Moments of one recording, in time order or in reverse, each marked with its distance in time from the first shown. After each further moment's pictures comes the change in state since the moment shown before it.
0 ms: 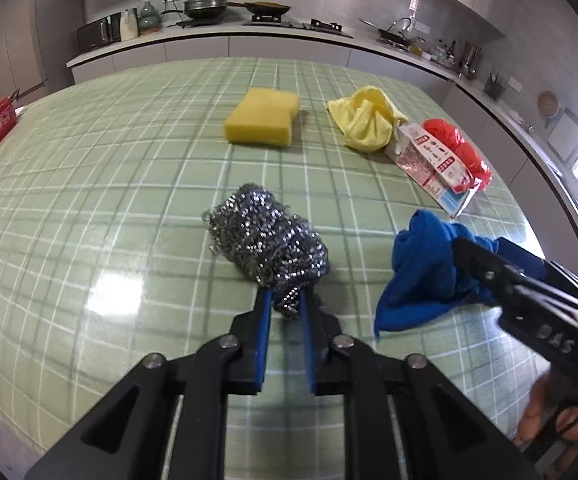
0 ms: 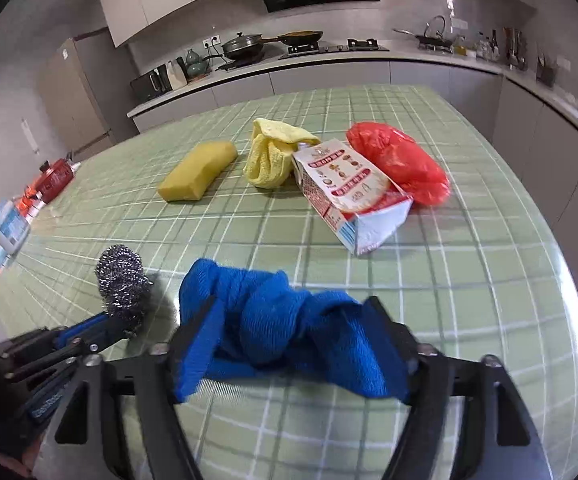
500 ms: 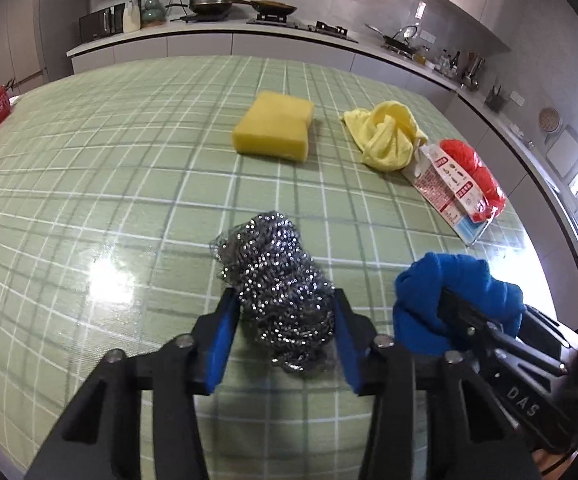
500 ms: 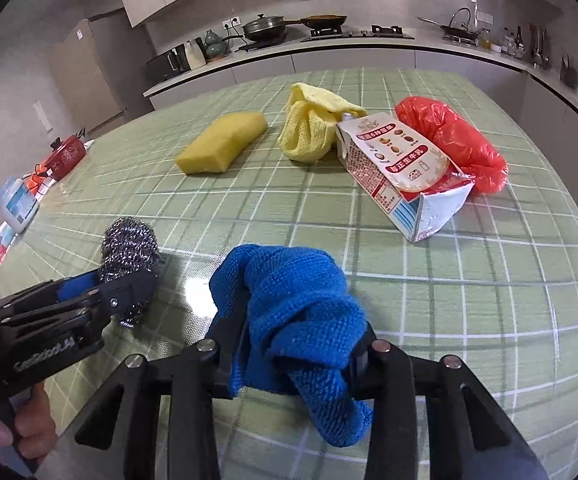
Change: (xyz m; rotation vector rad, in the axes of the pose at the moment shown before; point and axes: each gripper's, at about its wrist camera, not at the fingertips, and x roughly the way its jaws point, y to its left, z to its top) left arm 0.021 0.016 0.017 -0.037 -0.008 -0.041; right arm 0.024 0.016 -0.007 -0.027 0.060 0.074
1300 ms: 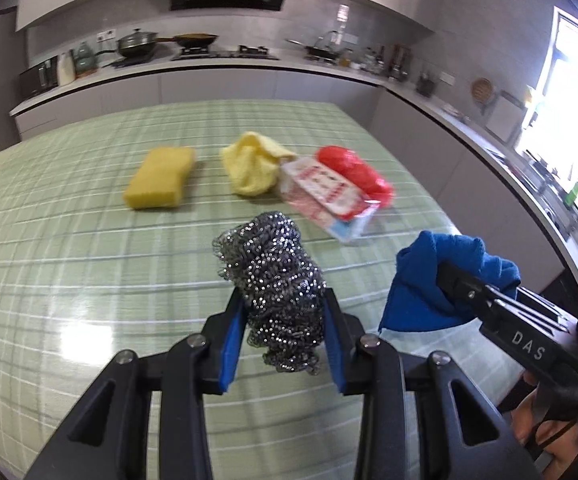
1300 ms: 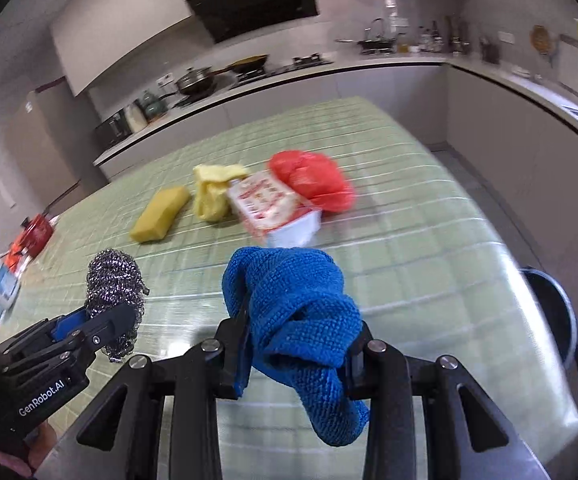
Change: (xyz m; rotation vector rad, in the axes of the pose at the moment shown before) left arm -0.044 -0.090 -0.003 0.204 -0.070 -0.158; right arm -0.094 -0.059 -0.013 0.224 -0.148 -0.155
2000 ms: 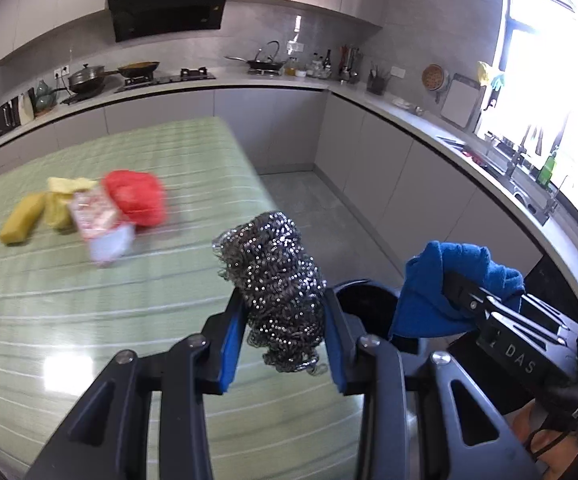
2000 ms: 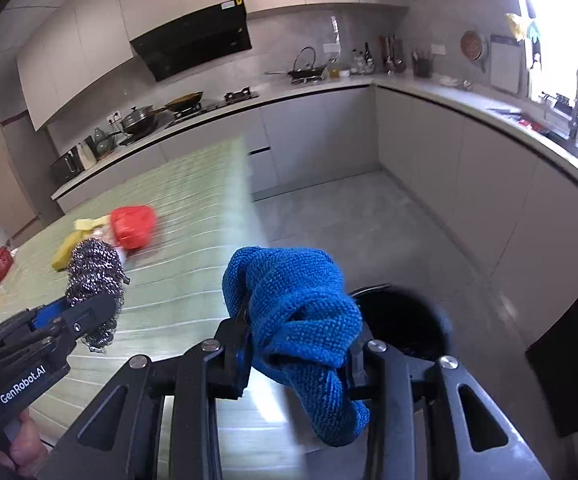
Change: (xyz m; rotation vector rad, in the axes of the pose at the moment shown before) left arm 0.038 -0.251 -0.007 0.069 -0.067 -0.041; right arm -0.103 -0.248 -0.001 0.038 -0.108 -0.139
